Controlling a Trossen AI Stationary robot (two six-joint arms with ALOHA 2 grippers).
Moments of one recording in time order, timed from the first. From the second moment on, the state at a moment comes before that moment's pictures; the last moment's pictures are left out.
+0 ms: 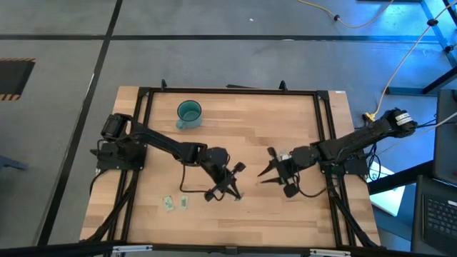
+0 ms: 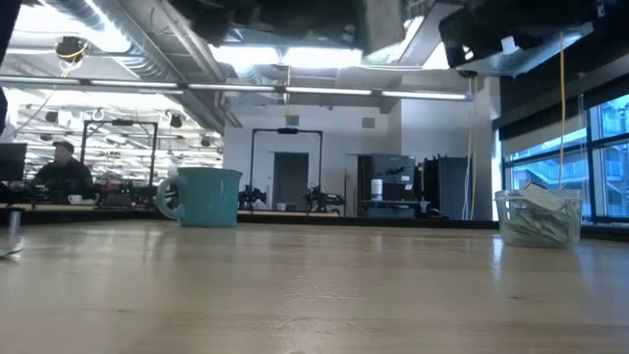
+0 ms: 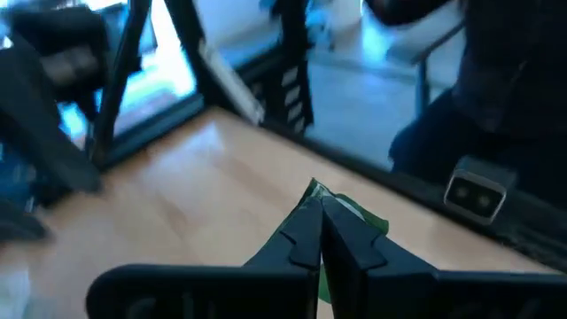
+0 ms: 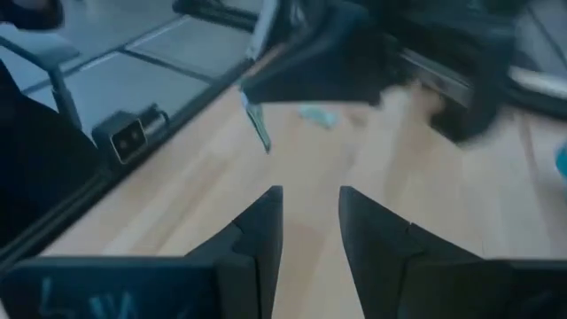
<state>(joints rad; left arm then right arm) -0.18 1.78 1.09 0.29 0.51 0.39 0.33 1.16 0.58 0.21 -0.03 -0.12</state>
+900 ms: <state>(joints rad) -0.10 1.87 1.09 0.51 0.54 0.40 0.35 1.38 0.58 0.46 -0.06 -0.07</state>
